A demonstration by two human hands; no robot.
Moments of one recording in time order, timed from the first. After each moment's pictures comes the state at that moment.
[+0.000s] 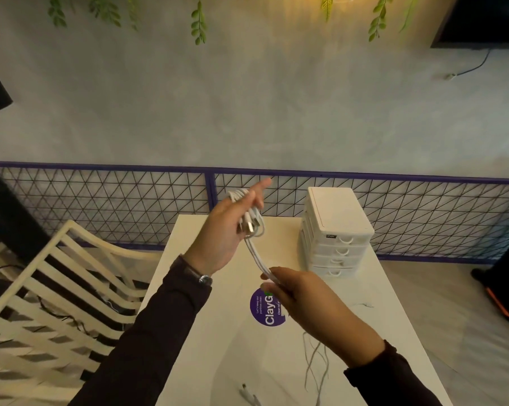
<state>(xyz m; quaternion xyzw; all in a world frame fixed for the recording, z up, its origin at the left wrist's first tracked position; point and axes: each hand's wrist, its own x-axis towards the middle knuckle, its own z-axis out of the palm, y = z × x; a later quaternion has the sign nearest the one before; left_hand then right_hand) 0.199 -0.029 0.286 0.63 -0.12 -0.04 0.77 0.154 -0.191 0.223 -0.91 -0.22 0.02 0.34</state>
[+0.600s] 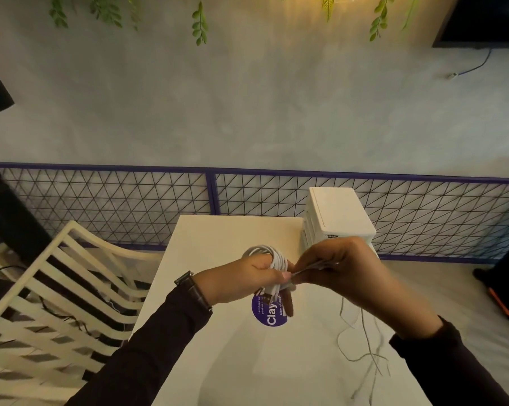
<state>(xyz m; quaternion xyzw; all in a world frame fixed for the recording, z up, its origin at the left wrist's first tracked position) 0.177 -0.036 0.261 0.79 -0.19 -0.30 0.50 0.167 -0.231 0.276 -0.88 -0.30 -0.05 0.38</state>
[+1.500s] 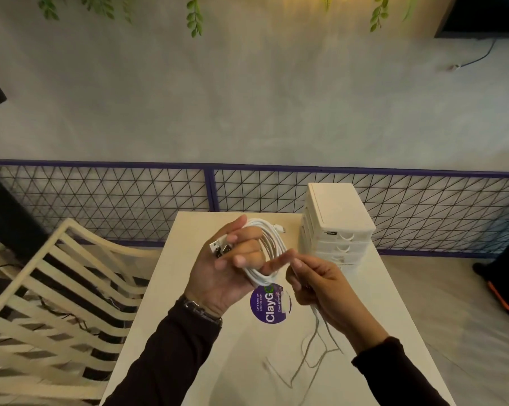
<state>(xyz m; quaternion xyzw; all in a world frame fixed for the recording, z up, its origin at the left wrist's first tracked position) 0.176 -0.035 0.248 0.17 -0.13 -0.34 0.91 0.177 -0.216 0.204 -0.62 -0.15 0.14 0.76</state>
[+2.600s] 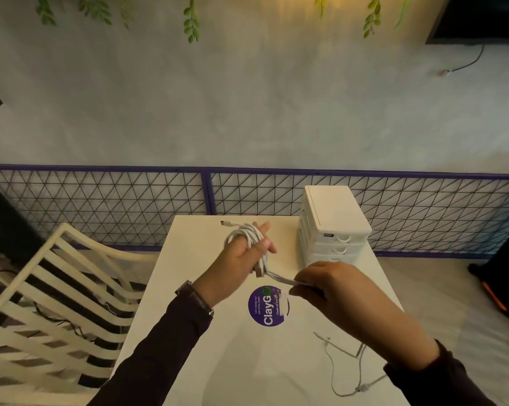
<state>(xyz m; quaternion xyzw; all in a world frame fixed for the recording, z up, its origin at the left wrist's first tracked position) 0.189 -0.038 0.240 0.79 -0.13 -0.09 0.60 0.152 -0.232 0.254 -0.93 -0.30 -0.07 0.21</state>
